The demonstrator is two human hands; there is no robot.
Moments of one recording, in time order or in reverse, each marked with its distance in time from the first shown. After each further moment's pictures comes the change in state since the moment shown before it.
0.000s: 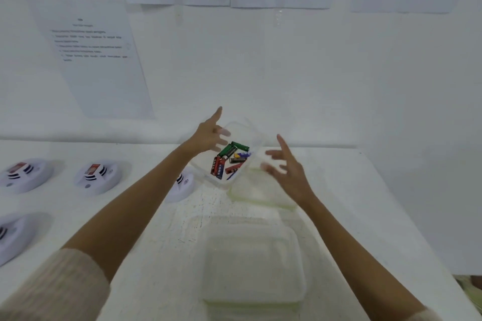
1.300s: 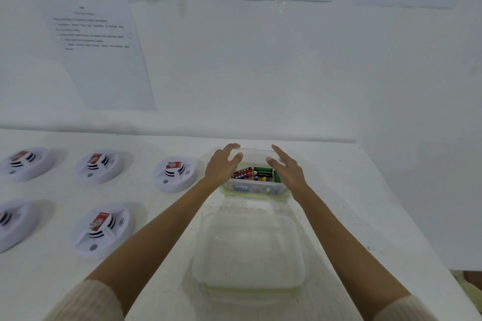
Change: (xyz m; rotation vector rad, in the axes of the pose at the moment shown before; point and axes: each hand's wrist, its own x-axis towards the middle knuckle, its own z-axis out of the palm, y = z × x) left_hand -0.034 -0.054 0.070 0.185 0.144 -0.065; right_hand 0.001 0.006 0.010 -0.075 -0.010 0.367
